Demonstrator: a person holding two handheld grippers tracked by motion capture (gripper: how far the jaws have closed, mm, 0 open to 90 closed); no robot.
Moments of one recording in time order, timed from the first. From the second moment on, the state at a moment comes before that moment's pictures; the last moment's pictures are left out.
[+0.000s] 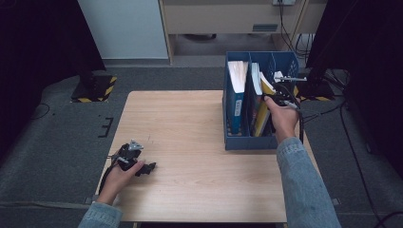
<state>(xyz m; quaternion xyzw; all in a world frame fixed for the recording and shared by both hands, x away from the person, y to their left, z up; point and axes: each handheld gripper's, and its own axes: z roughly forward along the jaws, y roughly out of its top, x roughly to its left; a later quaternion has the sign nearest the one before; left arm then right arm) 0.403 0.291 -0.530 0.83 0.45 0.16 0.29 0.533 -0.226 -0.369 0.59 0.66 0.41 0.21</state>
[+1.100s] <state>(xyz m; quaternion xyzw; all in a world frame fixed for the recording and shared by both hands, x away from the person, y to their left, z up) 0.404 0.291 -0.530 0.83 0.45 0.16 0.29 0.528 -0.240 -0.354 0.61 0.67 0.39 0.15</state>
